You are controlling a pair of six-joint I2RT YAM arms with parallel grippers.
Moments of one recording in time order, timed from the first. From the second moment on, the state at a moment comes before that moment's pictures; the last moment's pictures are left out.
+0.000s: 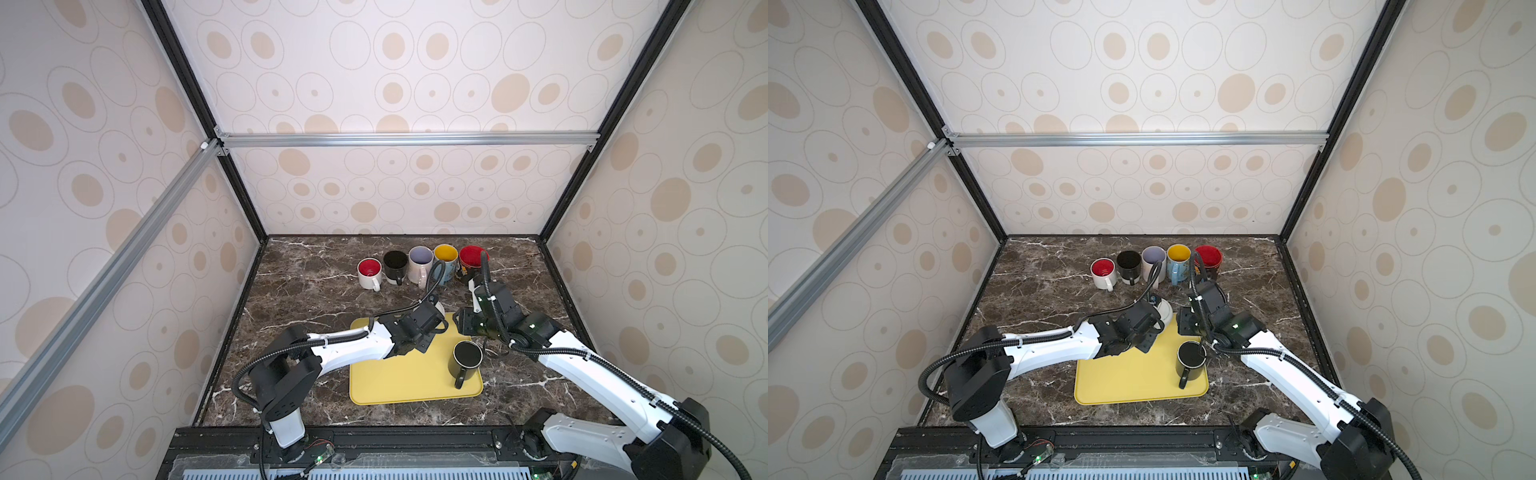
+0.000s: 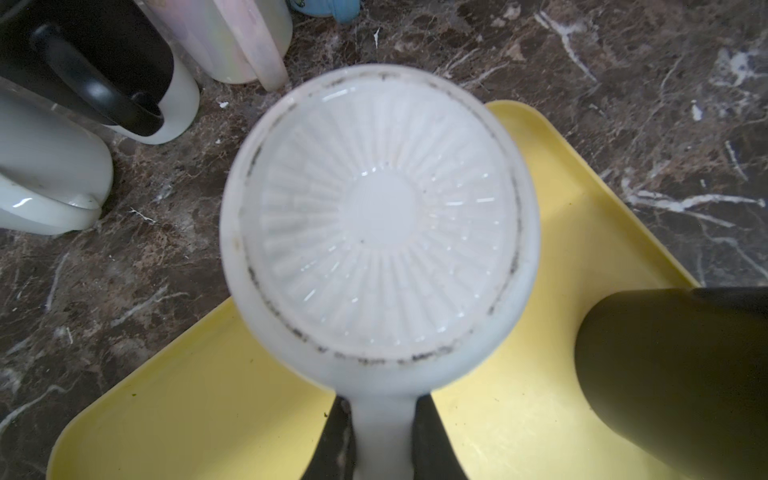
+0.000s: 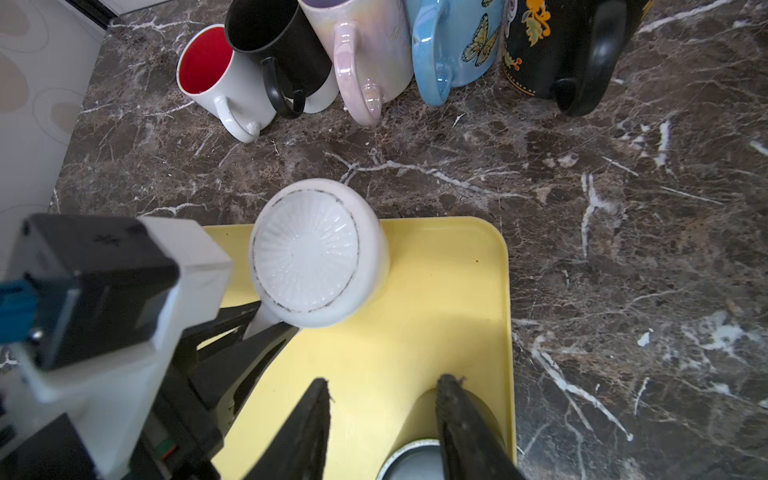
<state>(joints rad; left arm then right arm) -0.98 1.70 1.14 -0.36 -0.33 -0.31 0.60 1.12 0.92 -0.62 0.09 0.56</state>
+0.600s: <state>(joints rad) -0.95 1.58 1.06 -0.35 -0.34 -0.31 0.60 1.12 0.92 -0.59 0.05 0.59</state>
